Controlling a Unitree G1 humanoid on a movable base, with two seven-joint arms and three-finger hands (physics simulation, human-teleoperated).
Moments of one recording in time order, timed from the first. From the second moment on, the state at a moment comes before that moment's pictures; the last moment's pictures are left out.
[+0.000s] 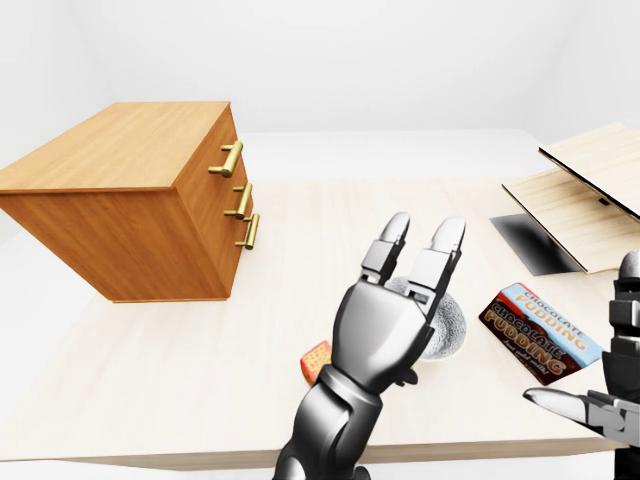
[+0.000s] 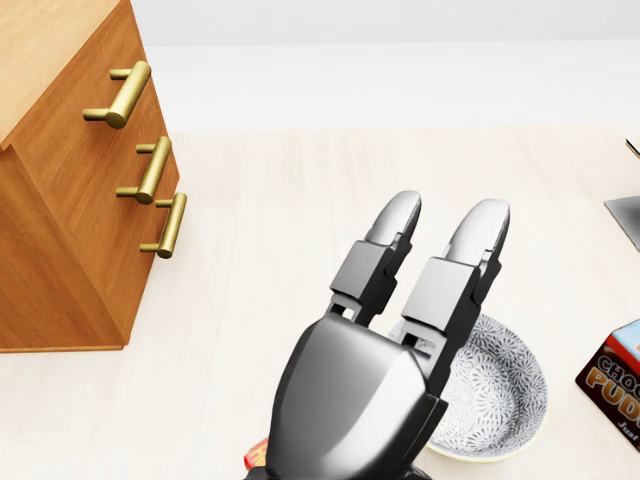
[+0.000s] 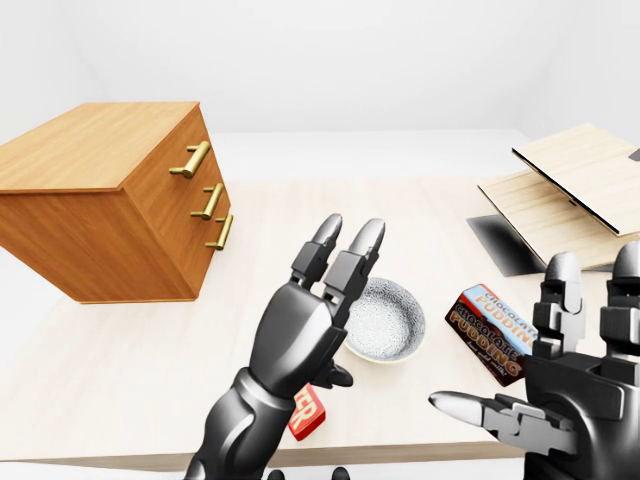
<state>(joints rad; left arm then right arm) 0.04 -0.17 -0.73 -0.54 1.27 0.09 -0.14 0.38 0.23 -0.63 -0.96 0.46 0.09 0.33</state>
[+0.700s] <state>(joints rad) 0.00 -0.22 -0.71 -0.31 1.32 0.09 -0.13 0.39 0.24 -0.66 -0.97 0.48 0.09 0.36</state>
